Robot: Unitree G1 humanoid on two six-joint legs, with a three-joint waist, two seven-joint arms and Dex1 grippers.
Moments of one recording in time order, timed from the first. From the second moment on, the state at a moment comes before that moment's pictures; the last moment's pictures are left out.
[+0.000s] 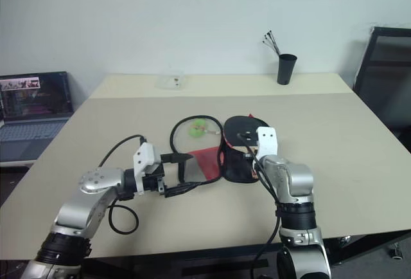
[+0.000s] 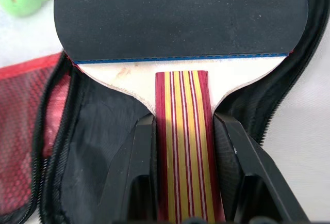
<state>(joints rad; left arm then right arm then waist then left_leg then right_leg) -0.39 0.64 -0.02 -0.03 -0.33 0.21 -1.08 -0.73 0.02 -0.13 0.00 0.21 1.17 -0.05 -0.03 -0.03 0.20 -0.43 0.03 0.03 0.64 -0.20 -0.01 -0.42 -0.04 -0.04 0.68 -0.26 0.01</state>
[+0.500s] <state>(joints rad) -0.38 0.64 -0.02 -0.03 -0.33 0.21 -1.07 -0.74 0.05 -0.12 0.07 0.18 1.11 -0.07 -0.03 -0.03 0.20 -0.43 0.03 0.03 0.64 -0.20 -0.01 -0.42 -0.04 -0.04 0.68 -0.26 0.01</state>
